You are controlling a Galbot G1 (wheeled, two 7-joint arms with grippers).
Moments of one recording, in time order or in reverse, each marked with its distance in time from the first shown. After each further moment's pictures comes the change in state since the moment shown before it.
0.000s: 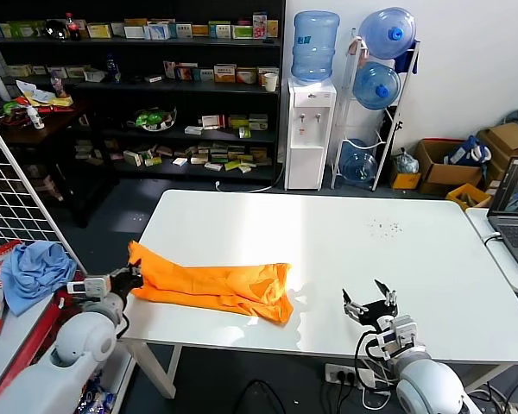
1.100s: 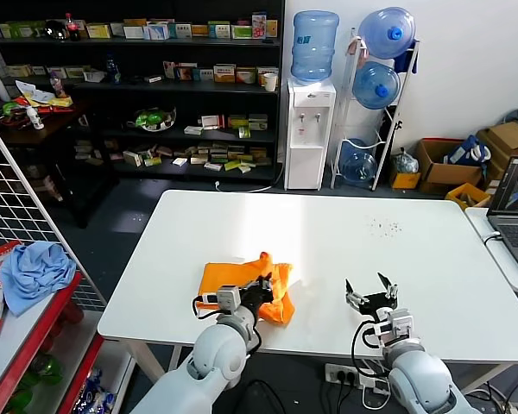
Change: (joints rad) left arm -0.147 -0.441 0.381 0.062 0.040 -0.001 -0.047; right arm 0.082 0.057 -0.015 -0.111 -0.015 0.041 0.016
